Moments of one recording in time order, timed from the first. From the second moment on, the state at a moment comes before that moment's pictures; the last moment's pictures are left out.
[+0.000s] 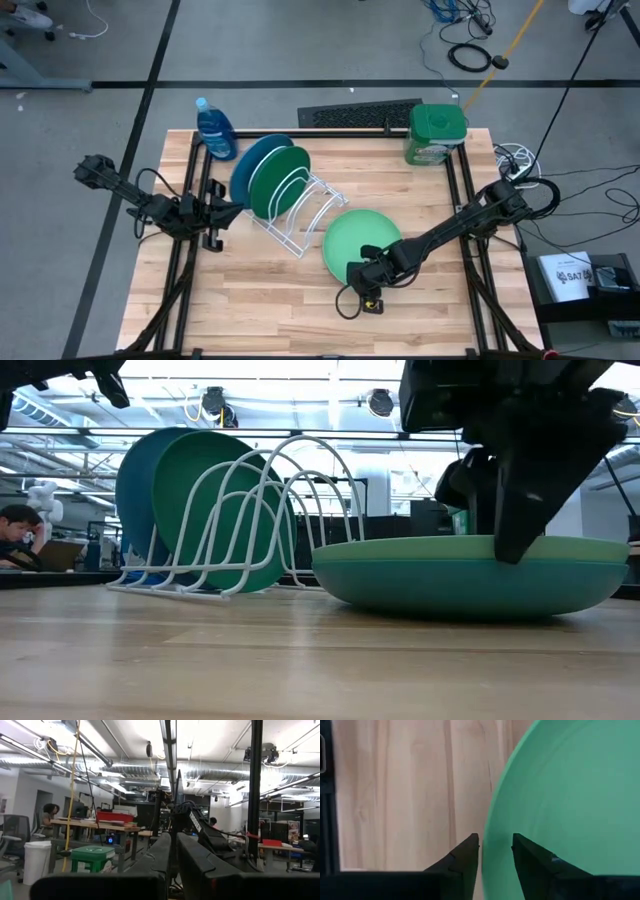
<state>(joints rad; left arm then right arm) -0.49 0.55 0.08 1.01 -0.53 0.21 0.44 1.81 1.17 -0.50 -0.02 0.56</state>
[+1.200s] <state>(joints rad) -0.49 0.55 0.08 1.01 -0.53 0.21 0.44 1.56 1.38 -0.81 -0.09 0.42</state>
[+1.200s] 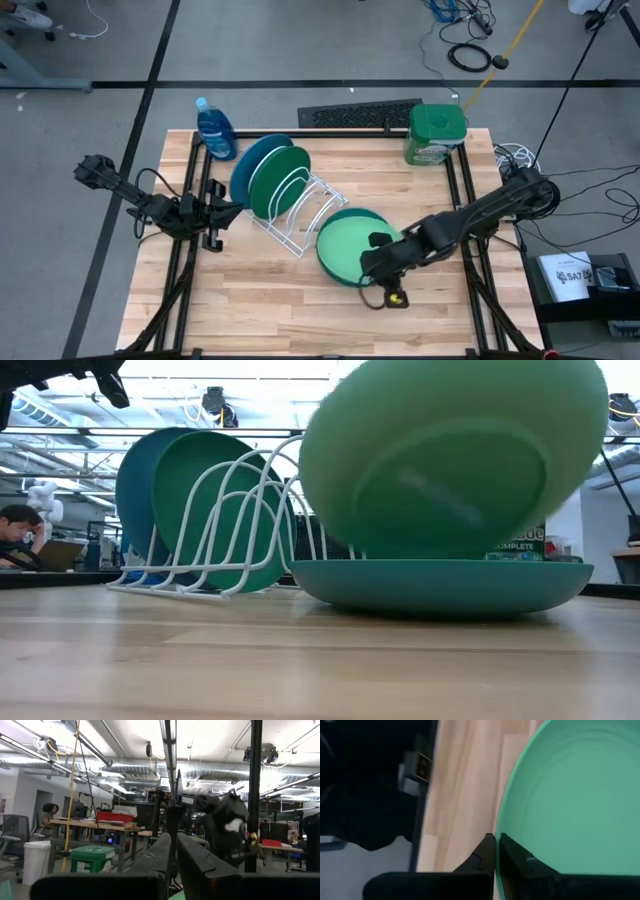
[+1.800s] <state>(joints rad) -0.49 0.55 0.08 0.95 -0.52 0.21 0.44 1.33 1.38 -0.51 -0.02 0.11</state>
